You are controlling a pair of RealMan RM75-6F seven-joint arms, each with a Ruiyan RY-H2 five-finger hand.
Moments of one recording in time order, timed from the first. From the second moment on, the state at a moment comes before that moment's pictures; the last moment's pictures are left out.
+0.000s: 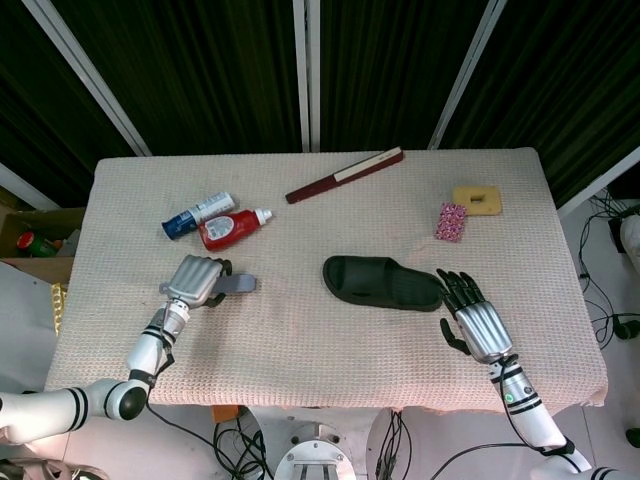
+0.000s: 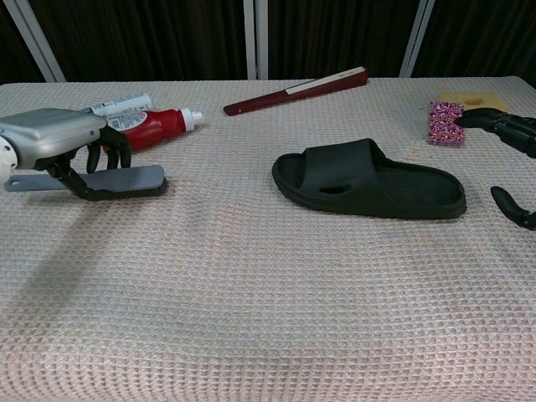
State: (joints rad) left arm -0.70 -1.51 -0.06 -1.44 1.02 0.97 0.41; right arm 0.33 -1.50 -0.02 -1.30 -1.63 1.36 0.07
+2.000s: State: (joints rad) left arm -0.47 -1.38 0.06 -1.50 1.49 1.41 0.32; right arm 0.14 -1.45 -0.02 -1.32 -1.52 1.50 0.02
